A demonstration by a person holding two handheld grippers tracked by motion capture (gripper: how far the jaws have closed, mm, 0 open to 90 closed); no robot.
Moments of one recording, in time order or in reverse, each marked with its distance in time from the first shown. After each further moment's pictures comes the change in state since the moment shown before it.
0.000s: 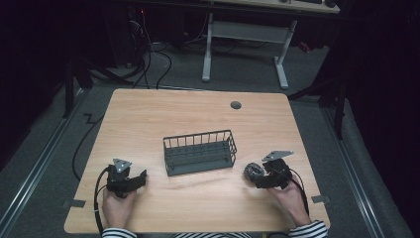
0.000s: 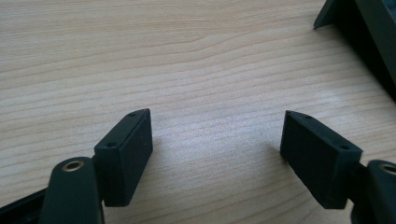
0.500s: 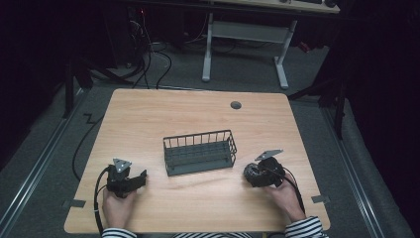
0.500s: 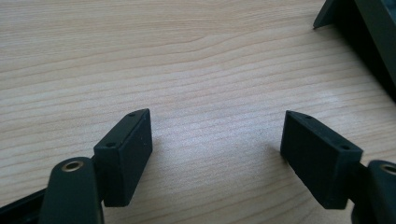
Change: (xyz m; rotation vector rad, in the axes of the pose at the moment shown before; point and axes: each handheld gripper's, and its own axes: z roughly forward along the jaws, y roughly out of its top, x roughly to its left) left arm 0.000 0.000 0.000 0.000 -0.002 0.000; right arm 0.003 0.005 0.021 0.077 -0.016 -0.014
